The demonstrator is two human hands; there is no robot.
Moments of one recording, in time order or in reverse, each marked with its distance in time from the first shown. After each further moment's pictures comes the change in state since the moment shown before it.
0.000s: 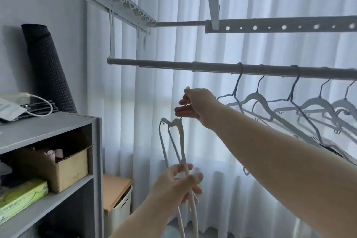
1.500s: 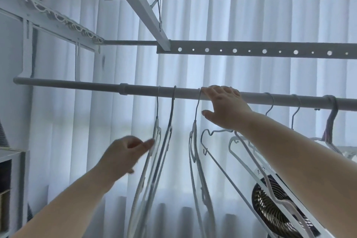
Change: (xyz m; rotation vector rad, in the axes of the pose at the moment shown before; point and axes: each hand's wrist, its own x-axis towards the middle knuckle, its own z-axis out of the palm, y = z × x) left_hand 0.158 0.080 0.076 0.468 0.291 0.329; right_hand 0.058 -0.044 -0.241 -1.622 0.339 -0.531
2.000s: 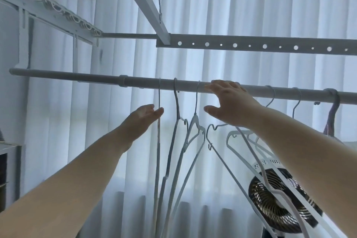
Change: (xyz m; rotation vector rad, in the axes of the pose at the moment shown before) left_hand 0.058 0.007 0.008 -0.056 -0.162 0.135; right_hand -0.014 -0.009 -0.005 0.041 -0.025 0.008
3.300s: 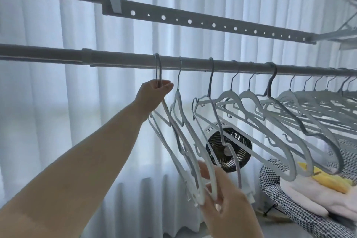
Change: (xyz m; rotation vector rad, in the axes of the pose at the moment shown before) left_hand 0.045 0.013 0.051 -0.371 -0.195 0.174; right_hand -0.176 -0.131 0.073 0.725 0.223 0.599
